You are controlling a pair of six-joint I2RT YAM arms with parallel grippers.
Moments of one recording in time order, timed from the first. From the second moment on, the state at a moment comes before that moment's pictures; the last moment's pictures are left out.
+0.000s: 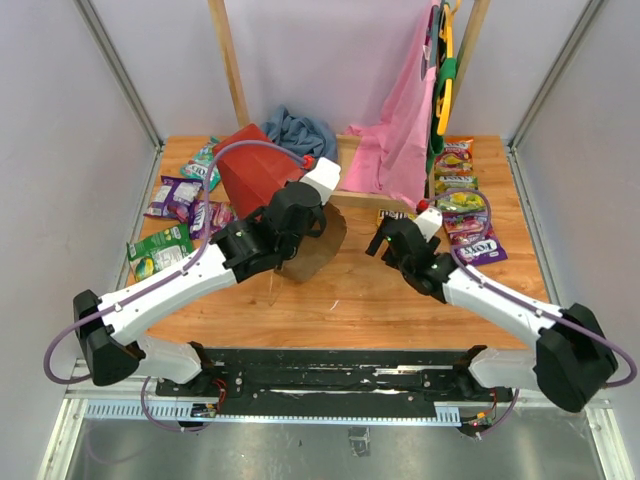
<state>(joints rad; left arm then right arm) -0.96 1.33 1.31 -0.40 -0.71 0.07 0.68 1.26 0.76 -0.28 0.50 0.90</state>
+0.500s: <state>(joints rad) -0.96 1.31 1.35 -0.49 -0.69 0.01 1.08 1.16 0.58 0.34 0.58 0.41</state>
